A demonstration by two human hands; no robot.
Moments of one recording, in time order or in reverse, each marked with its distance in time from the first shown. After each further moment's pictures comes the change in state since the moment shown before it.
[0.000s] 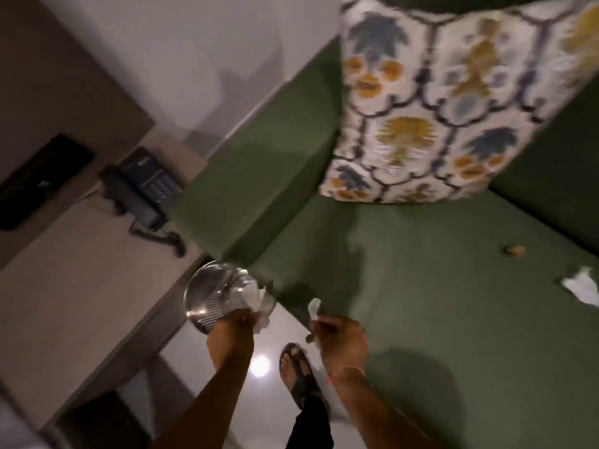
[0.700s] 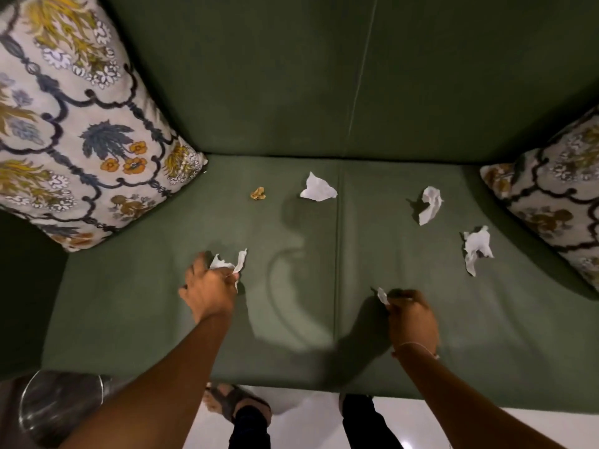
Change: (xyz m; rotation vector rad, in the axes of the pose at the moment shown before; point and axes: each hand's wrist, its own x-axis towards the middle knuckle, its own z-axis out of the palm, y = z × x) left_hand -0.190 0.183 0.266 0.717 0.013 0.841; right_hand 0.033 0.300 -0.388 -0.243 0.484 0.211
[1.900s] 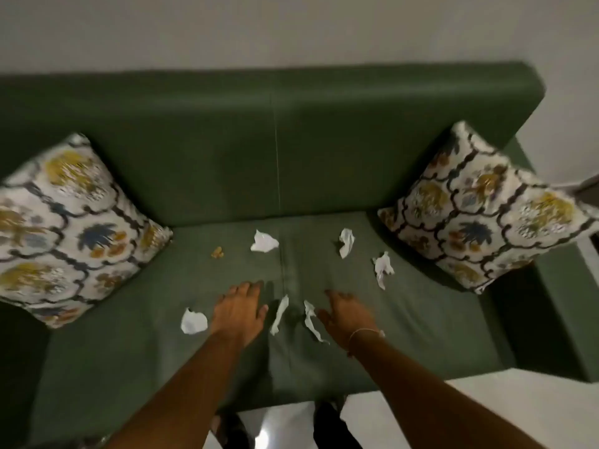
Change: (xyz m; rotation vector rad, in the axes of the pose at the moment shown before) left_hand -0.077 0.129 -0.111 0.246 -0.329 0.630; right_hand -0.054 -0.066 -0.145 -0.106 -0.242 -0.174
